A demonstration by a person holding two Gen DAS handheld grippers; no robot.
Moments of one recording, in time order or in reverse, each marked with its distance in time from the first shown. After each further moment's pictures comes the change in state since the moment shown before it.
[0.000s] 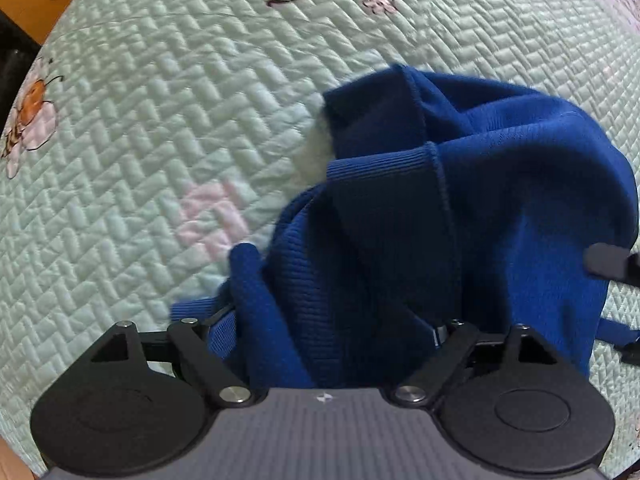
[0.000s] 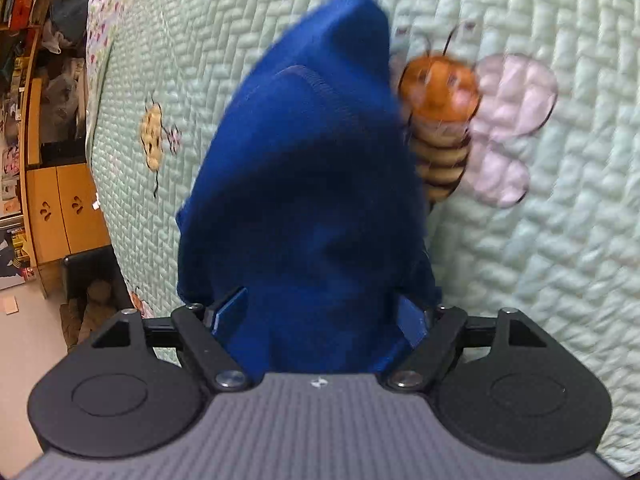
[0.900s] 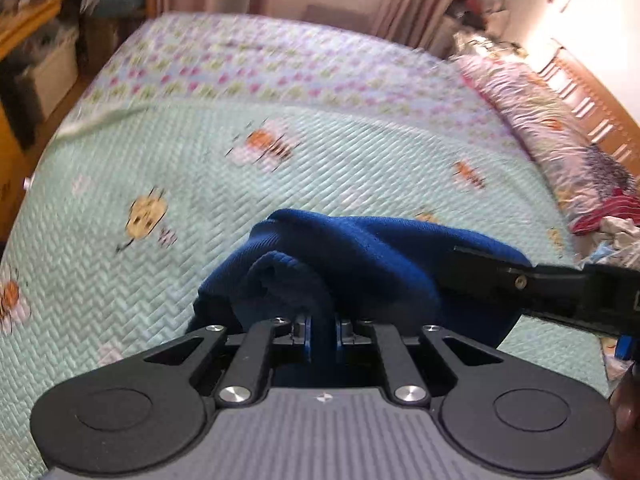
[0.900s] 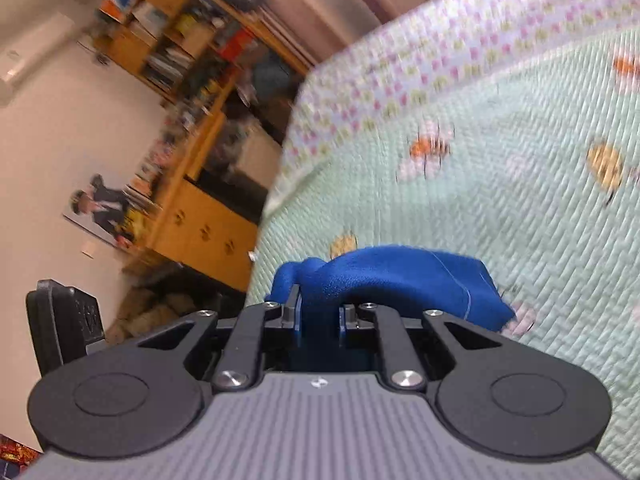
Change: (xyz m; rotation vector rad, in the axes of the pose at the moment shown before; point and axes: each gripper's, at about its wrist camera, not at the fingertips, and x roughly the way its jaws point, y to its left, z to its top) left arm -0.283 -0.168 -0.063 0.258 -0.469 -0.278; right arm -0.288 0.071 -0.063 -0.498 -0.449 0.271
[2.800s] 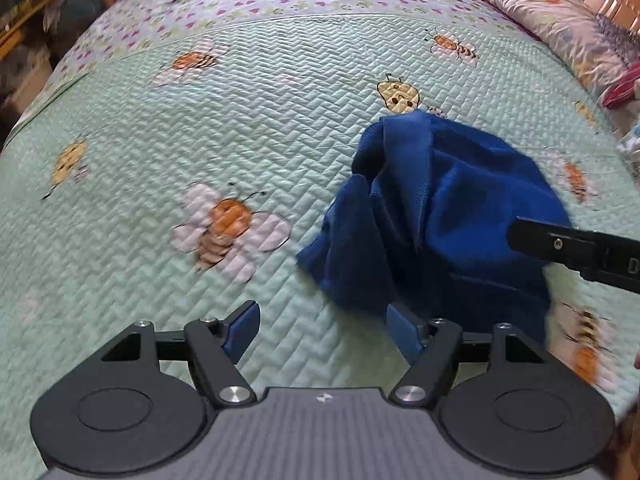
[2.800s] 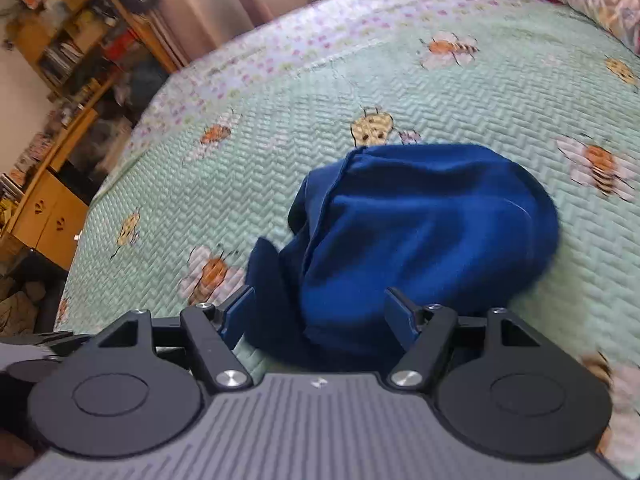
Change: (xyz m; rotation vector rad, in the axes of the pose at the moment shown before) left arm 0.200 -0.136 -0.147 0.156 0.121 0.181; right arm -0.027 -0.271 -0.090 -0.076 -0.080 -0.375
